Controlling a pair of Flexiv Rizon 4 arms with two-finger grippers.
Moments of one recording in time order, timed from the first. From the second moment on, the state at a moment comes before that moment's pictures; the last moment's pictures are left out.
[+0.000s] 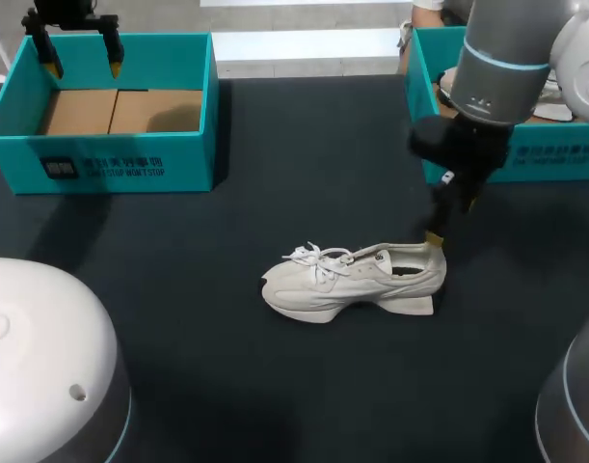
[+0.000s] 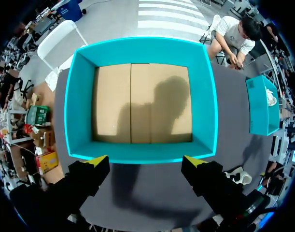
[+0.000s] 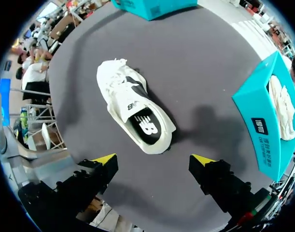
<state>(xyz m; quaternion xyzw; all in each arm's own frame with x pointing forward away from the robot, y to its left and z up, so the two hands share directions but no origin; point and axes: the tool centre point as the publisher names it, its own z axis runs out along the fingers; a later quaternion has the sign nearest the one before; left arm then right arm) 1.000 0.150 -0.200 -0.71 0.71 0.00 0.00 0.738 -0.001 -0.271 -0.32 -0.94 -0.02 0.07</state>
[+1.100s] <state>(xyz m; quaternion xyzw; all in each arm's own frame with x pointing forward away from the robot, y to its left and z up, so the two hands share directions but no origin) 1.000 0.150 -0.200 -0.71 0.71 0.00 0.00 0.739 -0.032 -0.288 -0.04 -0.97 -0.22 -0.03</state>
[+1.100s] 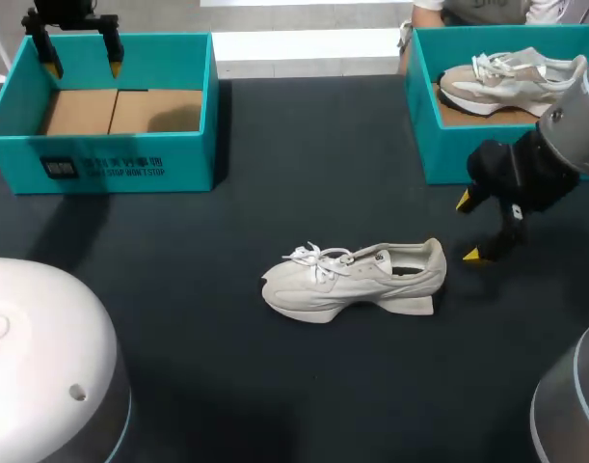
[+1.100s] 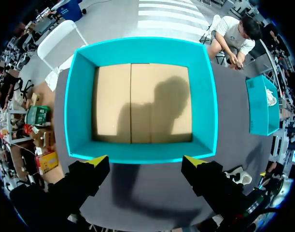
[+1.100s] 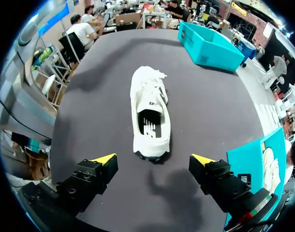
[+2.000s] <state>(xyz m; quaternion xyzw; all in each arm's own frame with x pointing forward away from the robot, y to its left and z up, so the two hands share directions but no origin) 1.000 0.150 -0.200 -0.71 0.71 0.00 0.00 0.740 -0.071 -0.343 0.01 -0.90 -0.44 -0.06</state>
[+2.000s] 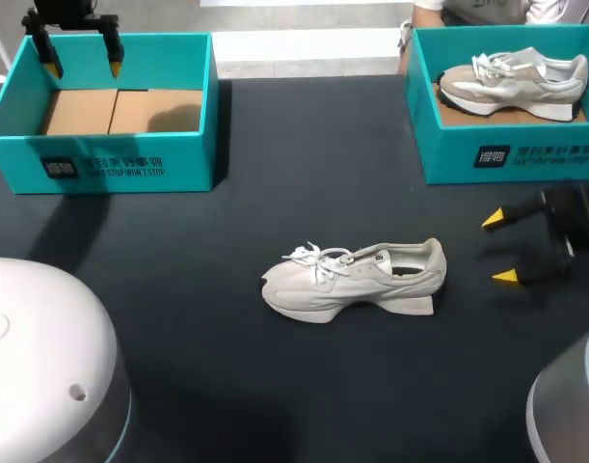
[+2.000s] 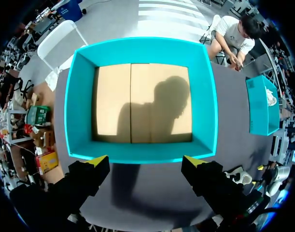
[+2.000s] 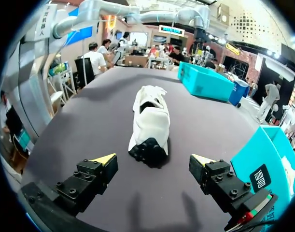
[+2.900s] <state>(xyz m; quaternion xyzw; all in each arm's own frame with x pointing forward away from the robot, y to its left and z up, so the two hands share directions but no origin) 1.000 0.150 -0.200 -0.71 0.71 0.00 0.00 0.733 -0.060 -0.378 0.01 -0.86 -0.50 -0.08</state>
